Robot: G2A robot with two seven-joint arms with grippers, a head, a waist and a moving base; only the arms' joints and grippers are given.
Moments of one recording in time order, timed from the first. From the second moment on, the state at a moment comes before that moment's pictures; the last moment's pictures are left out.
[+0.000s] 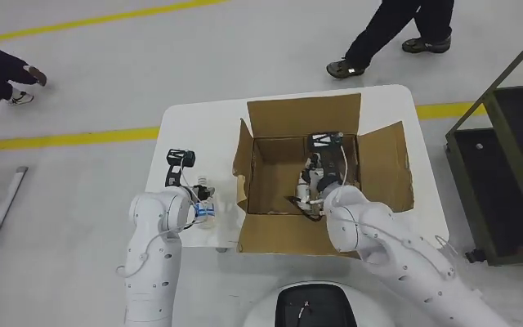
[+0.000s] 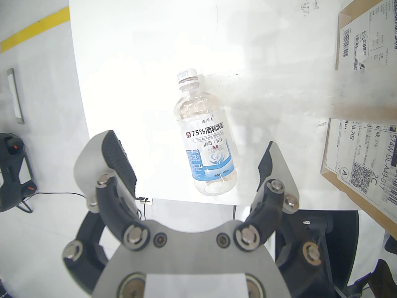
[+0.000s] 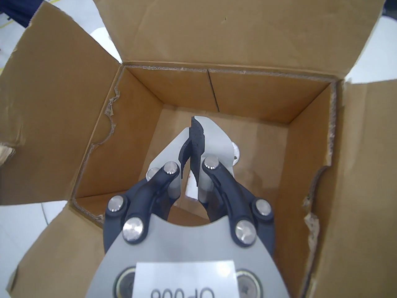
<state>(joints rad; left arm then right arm) 0.96 -1.31 -1.46 -1.61 1.45 -0.10 -1.25 -0.90 -1.31 0.86 -1.79 -1.05 0.73 0.76</state>
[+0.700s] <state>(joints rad) 0.96 -1.31 -1.46 -1.61 1.45 -0.10 -1.25 -0.70 -1.40 0.75 -1.48 -1.04 0.93 0.89</state>
